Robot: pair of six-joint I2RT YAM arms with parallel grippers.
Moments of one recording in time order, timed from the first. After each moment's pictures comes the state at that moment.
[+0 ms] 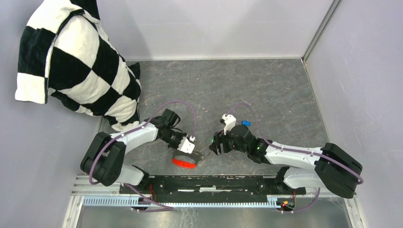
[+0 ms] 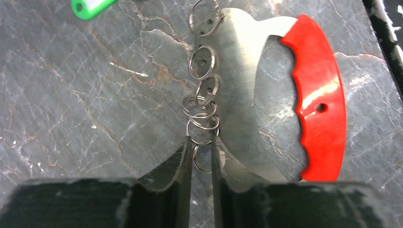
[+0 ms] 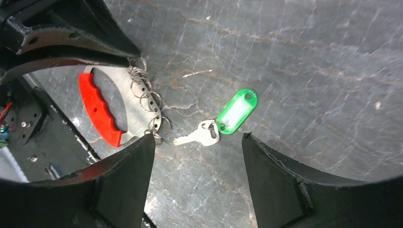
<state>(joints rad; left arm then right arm) -0.50 1.40 0.66 -0.60 0.69 1.55 0.96 1.21 0.44 0.23 0.03 0.43</state>
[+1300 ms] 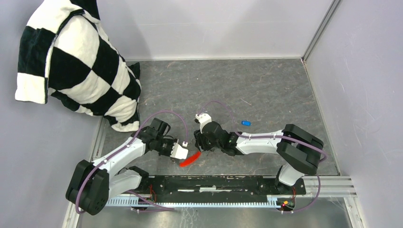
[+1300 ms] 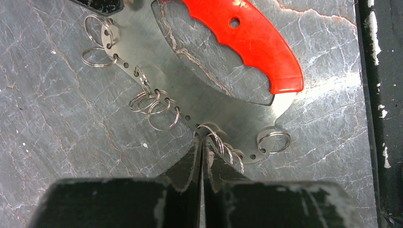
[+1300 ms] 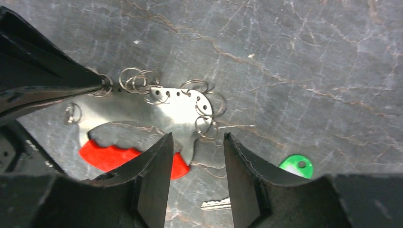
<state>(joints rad) -0.45 1.09 0.47 -0.60 0.54 1.37 1.09 1.63 0.78 0.17 0.14 0.47</state>
